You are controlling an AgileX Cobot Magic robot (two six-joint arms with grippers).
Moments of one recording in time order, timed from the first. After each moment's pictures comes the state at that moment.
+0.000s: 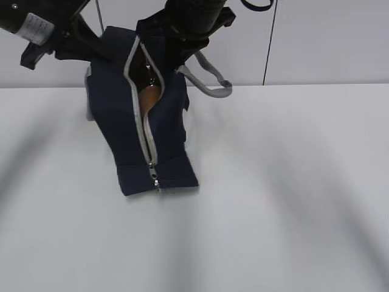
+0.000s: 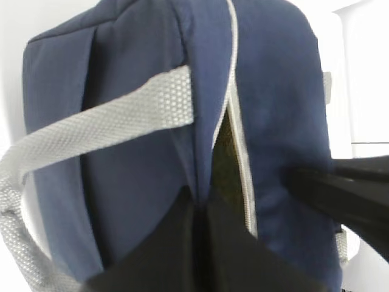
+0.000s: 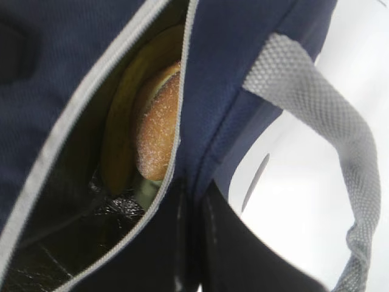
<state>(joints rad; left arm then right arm) -0.10 1.76 -1.52 -0.79 0.99 0.21 0.52 2.18 -2.30 0.10 1.27 -0.14</state>
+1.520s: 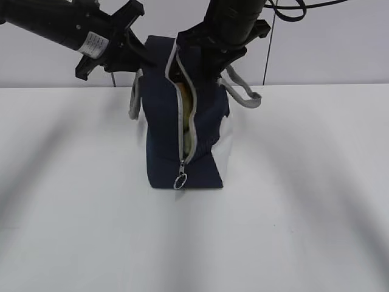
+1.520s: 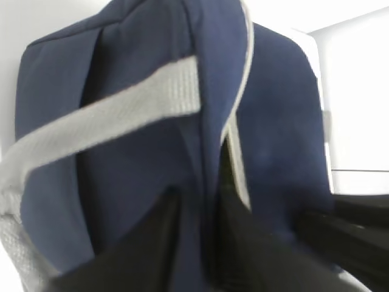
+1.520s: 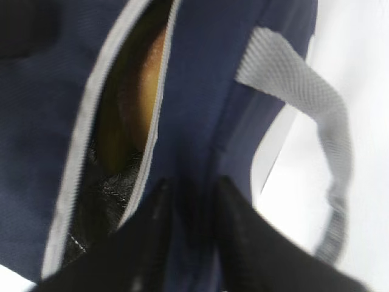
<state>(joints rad) -0.20 1.97 -1.65 -0.91 0.85 0.24 0.43 2.15 -2.19 0.06 1.26 -0.11</state>
